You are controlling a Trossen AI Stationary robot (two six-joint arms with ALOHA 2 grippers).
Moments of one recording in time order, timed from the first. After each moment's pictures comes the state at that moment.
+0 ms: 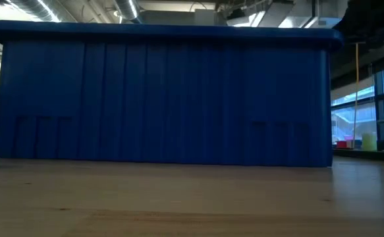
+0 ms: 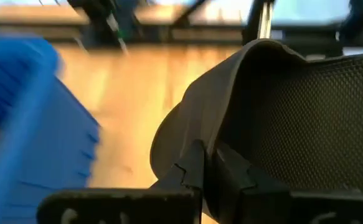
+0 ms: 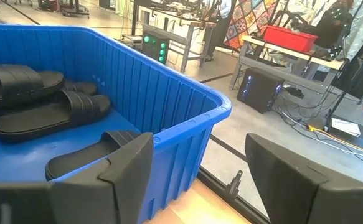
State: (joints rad) left arm -0.50 2.14 2.32 -0.93 -0.41 -0.40; right arm 0.11 0.24 0.58 -0.57 0.94 0.02
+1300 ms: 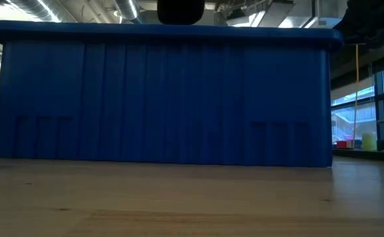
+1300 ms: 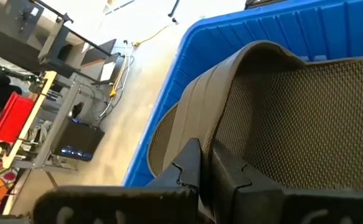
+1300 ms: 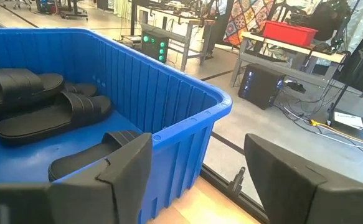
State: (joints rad) left arm -0.20 1.82 2.32 -1.51 -0.94 -0.13; right arm 0.11 0.24 0.58 -0.59 0.94 0.07
